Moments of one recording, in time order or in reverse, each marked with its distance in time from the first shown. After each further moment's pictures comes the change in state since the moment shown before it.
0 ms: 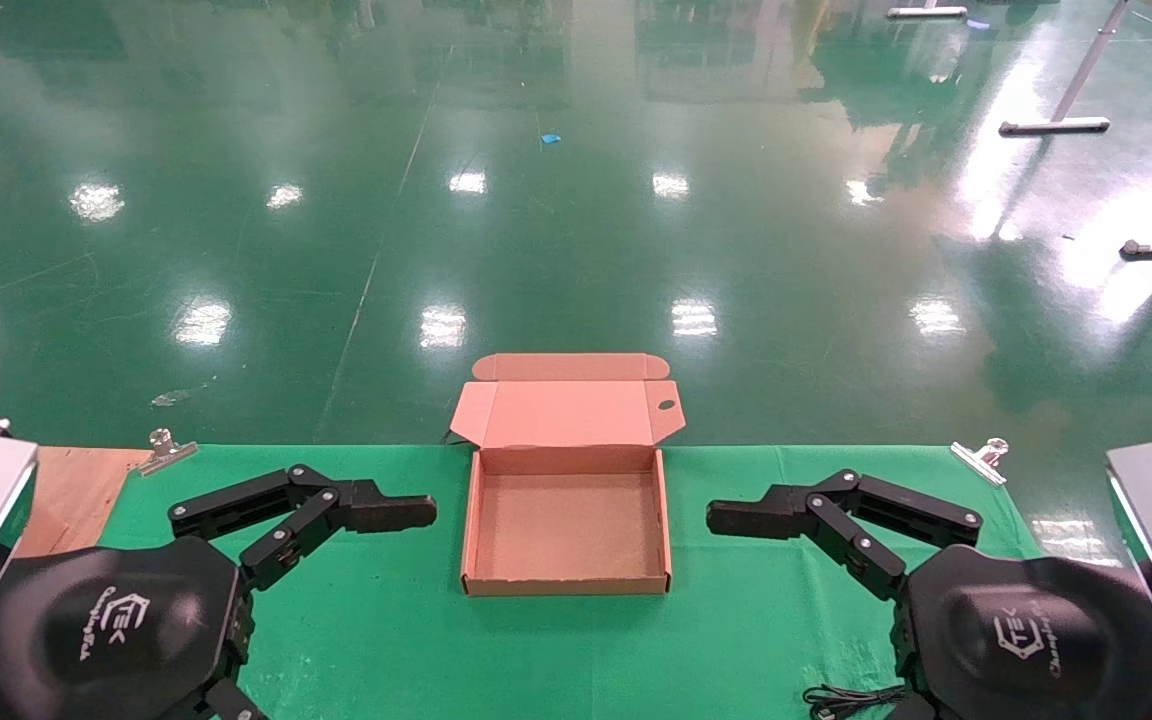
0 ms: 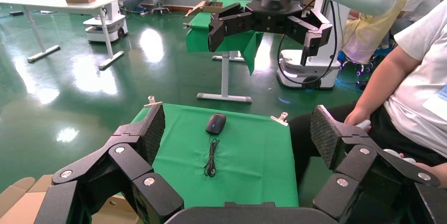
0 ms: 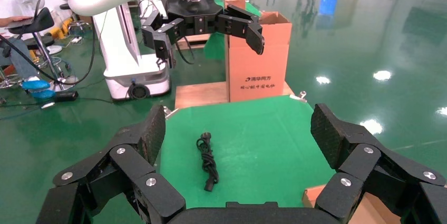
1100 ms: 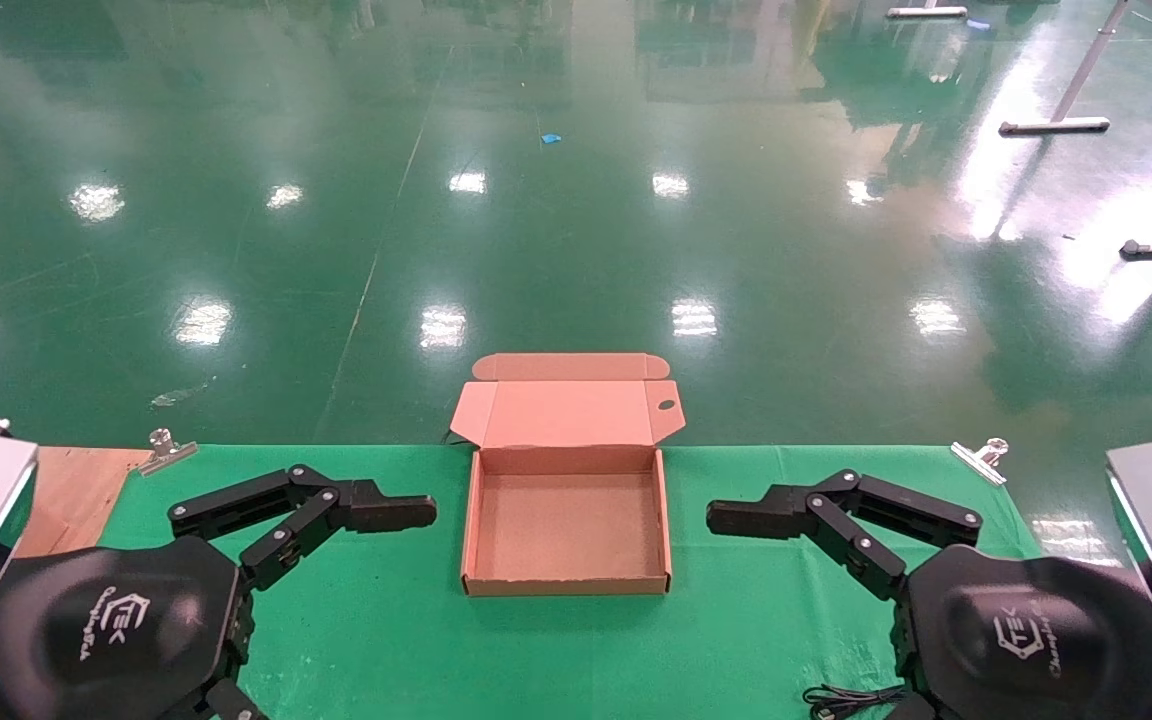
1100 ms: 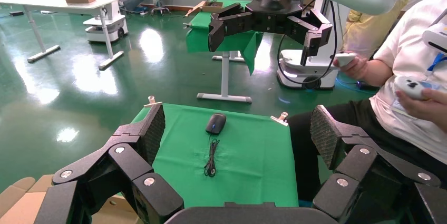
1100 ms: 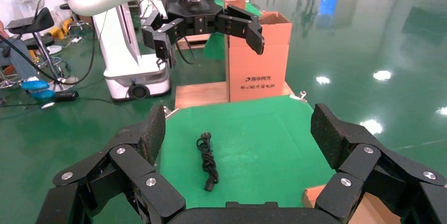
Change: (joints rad) left arm -0.005 0.004 0.015 0.010 0.031 0.002 0.007; right arm 0.007 -0.002 -0.018 -0.010 -0.044 -0.008 -0.015
